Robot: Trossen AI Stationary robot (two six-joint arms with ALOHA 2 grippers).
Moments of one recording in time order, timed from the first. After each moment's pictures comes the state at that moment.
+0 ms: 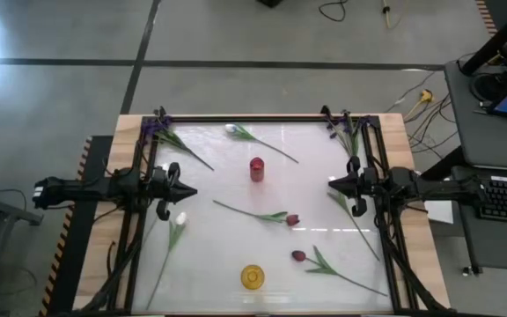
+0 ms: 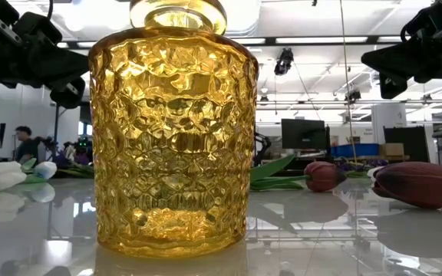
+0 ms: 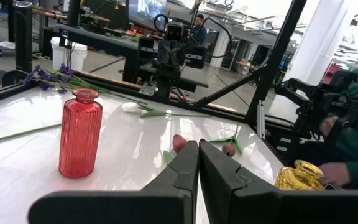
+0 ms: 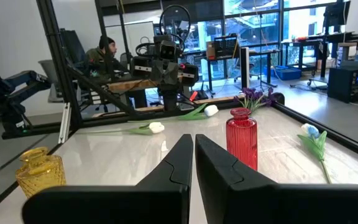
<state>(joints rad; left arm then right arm) 0.01 0.12 0.02 0.12 0.06 -0.27 0.00 0.05 0.01 0.11 0.03 0.10</state>
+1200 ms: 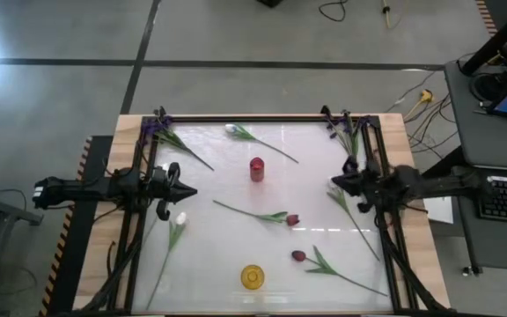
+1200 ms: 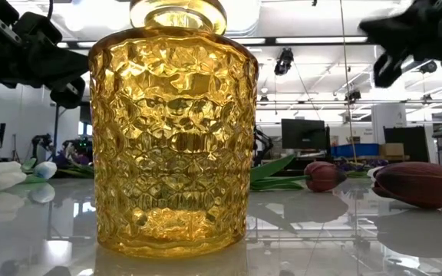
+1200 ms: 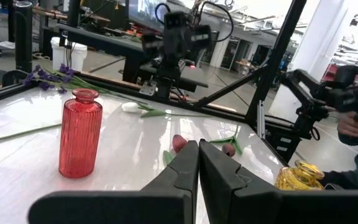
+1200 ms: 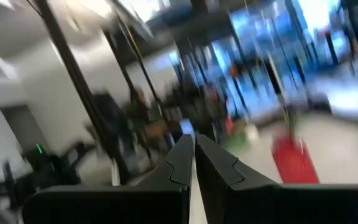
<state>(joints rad) 0.01 0.12 0.02 0.12 0.06 -0.27 0.04 0.31 0.04 0.45 0.04 0.41</state>
